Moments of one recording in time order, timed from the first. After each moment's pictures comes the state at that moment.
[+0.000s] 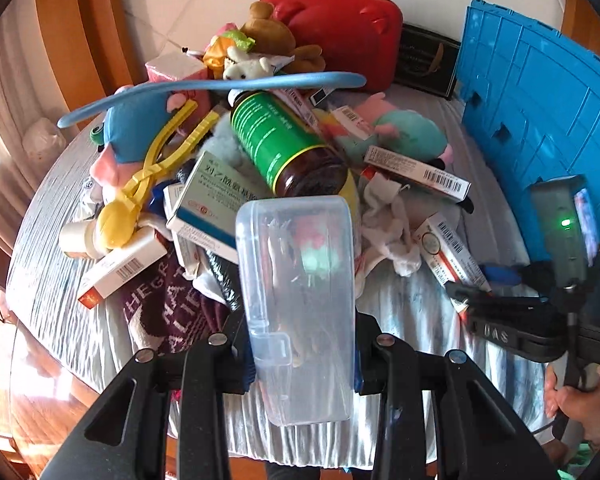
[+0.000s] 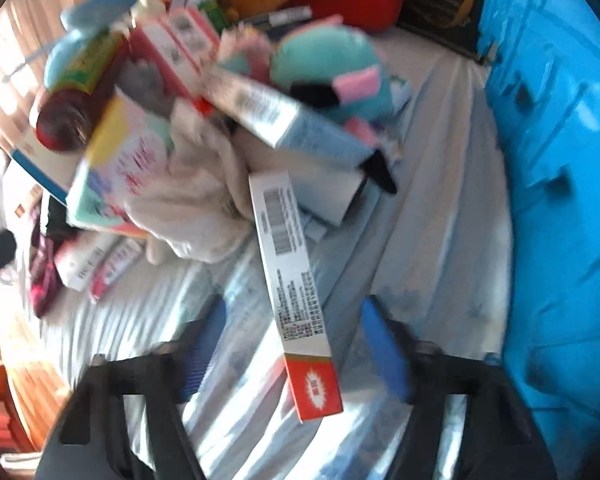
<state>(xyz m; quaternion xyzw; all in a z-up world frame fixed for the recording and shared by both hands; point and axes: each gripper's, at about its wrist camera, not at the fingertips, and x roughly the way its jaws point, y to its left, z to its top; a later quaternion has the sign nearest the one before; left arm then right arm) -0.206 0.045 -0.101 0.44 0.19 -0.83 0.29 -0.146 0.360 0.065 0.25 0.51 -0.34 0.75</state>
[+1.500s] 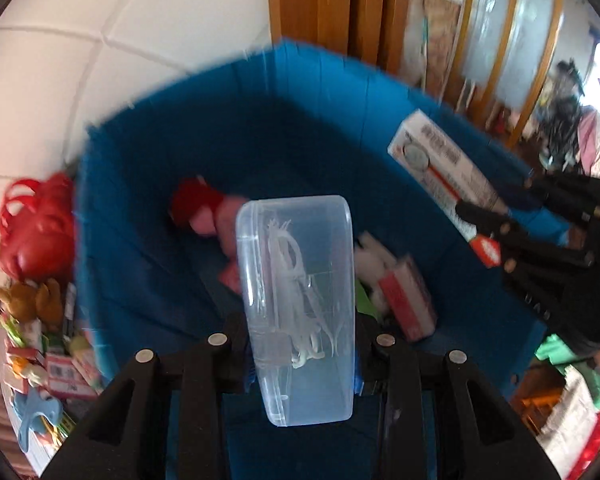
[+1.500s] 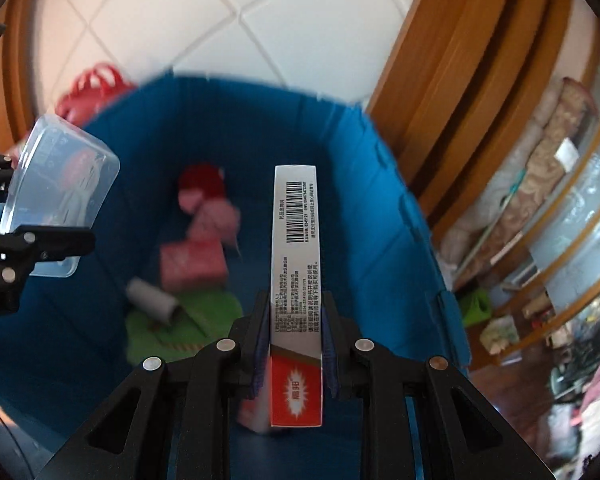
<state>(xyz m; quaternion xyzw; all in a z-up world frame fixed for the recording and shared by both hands) -0.497 0.323 0.105 0.49 0.01 -0.87 -0.03 -0.493 0.330 0.324 0.15 0.42 -0.57 0.69</state>
